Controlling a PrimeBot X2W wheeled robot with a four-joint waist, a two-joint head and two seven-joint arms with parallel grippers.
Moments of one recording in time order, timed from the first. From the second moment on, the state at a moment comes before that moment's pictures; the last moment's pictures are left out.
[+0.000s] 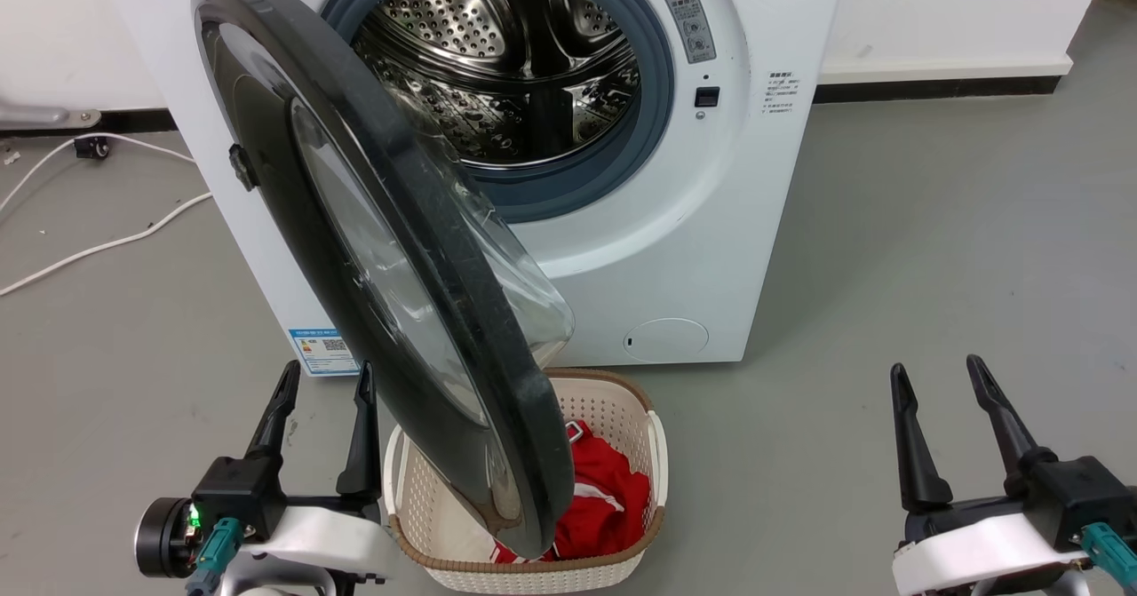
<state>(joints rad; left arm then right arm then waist) -0.04 0.05 0.03 0.12 -0.08 -0.10 -0.26 0.04 -0.05 -0.03 0.00 0.02 0.13 -0.23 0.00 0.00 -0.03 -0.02</state>
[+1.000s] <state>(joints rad) -0.04 0.05 0.04 0.01 -0.07 -0.10 -0.26 0.03 -0.05 -0.02 0.07 0.06 0.13 -0.25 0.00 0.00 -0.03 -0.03</state>
